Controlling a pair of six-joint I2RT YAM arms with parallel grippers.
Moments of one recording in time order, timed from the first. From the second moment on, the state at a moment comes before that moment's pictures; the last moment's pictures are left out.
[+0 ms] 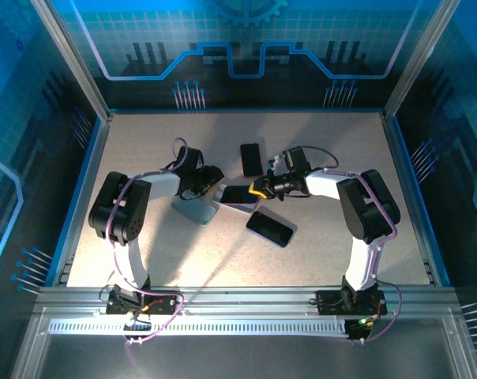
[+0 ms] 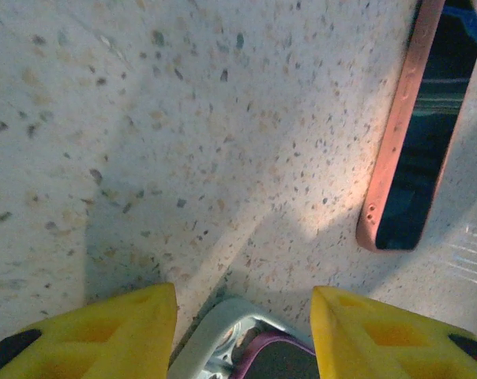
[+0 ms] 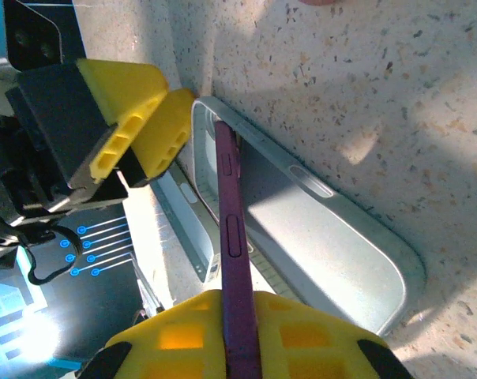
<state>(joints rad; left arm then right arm) -0.27 1.89 1.02 -0.02 0.35 -0.94 0.37 1.92 1.07 -0.06 -0.80 0.83</state>
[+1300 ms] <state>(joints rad) -0.29 1.76 0.79 0.14 0.30 -1.04 0.41 2.11 1.38 -0.28 -0.84 0.65</state>
